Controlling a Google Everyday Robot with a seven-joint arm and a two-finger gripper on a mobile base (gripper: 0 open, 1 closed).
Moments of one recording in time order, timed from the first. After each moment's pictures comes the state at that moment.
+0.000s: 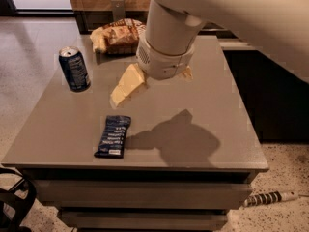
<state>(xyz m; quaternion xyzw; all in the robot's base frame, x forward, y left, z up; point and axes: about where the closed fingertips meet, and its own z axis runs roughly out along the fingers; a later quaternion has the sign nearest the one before) 0.494 -0.005 0.911 -0.26 0.95 0.06 0.13</state>
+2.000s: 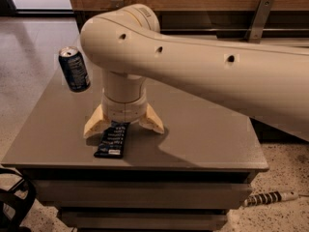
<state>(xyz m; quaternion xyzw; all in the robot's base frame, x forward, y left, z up) 0.464 0.069 0.802 -0.07 1.00 0.05 0.02</state>
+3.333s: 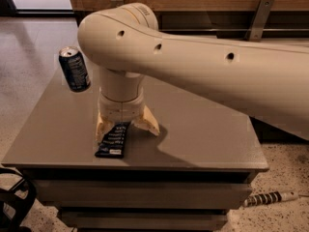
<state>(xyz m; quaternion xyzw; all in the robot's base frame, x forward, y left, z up) 0.458 0.072 0.803 -0.06 1.00 0.05 0.00</state>
